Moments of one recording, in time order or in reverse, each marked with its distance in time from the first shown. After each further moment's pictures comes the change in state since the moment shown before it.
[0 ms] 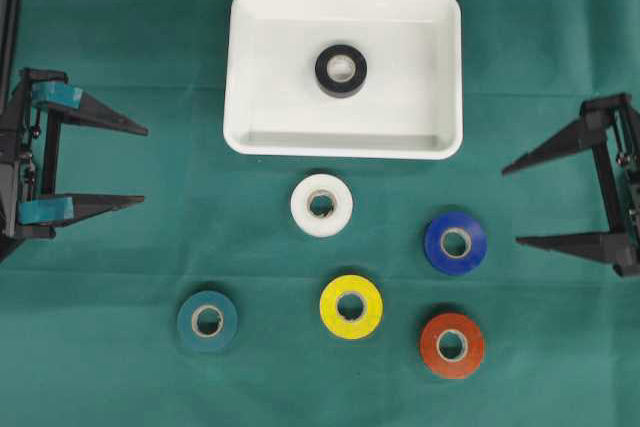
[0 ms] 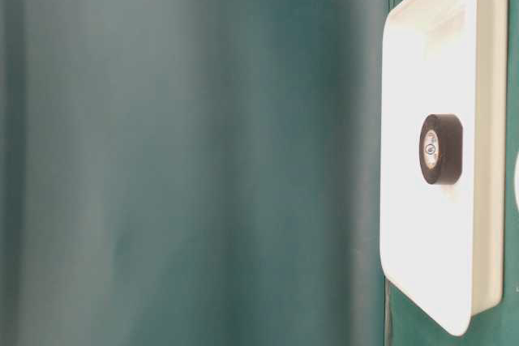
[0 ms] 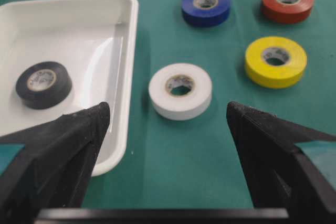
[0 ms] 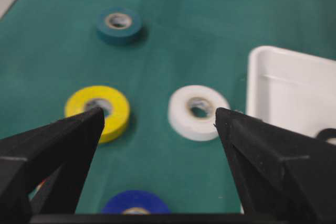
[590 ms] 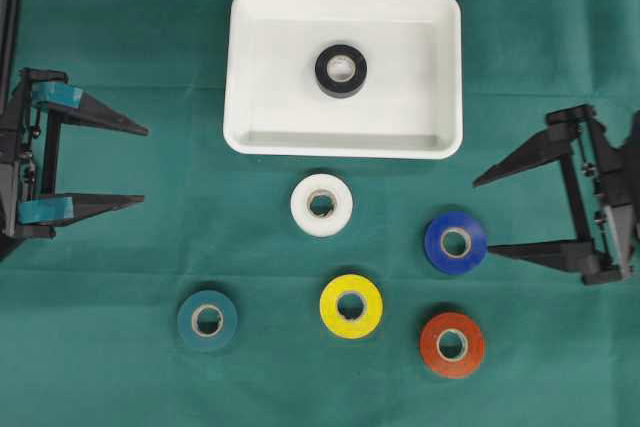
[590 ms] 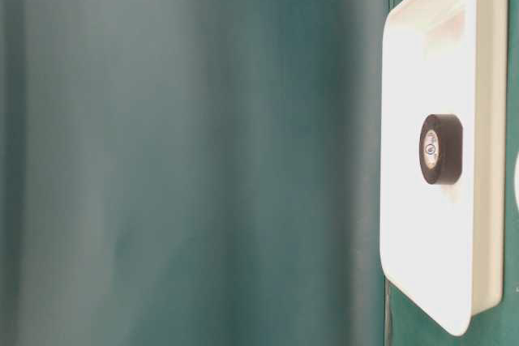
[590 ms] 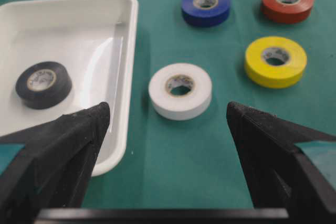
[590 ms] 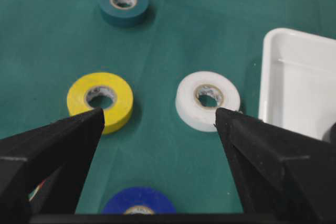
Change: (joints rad) left arm 0.000 0.000 0.000 0.002 0.000 0.000; right arm 0.006 0.164 -0.080 -0.005 0.005 0.003
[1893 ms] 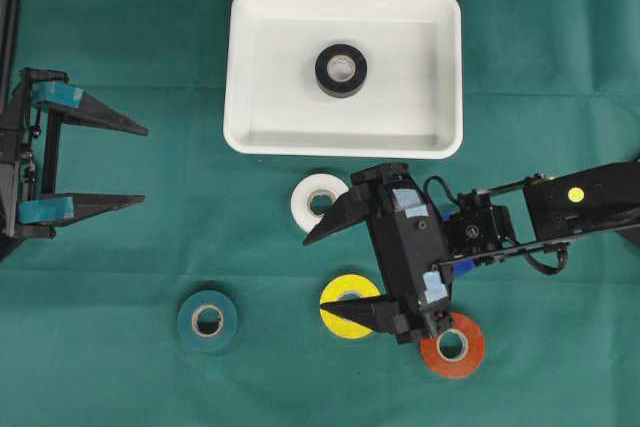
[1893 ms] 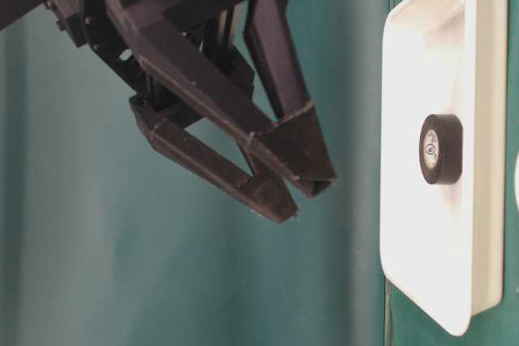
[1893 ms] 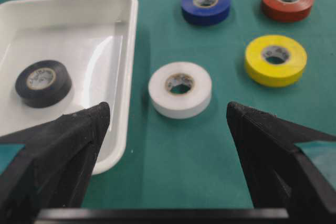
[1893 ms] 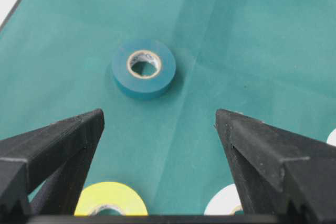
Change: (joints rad) left arm 0.000 0.000 0.002 -0.002 0.008 0.000; right arm 0.046 0.609 -0.529 -0.003 0.052 0.005
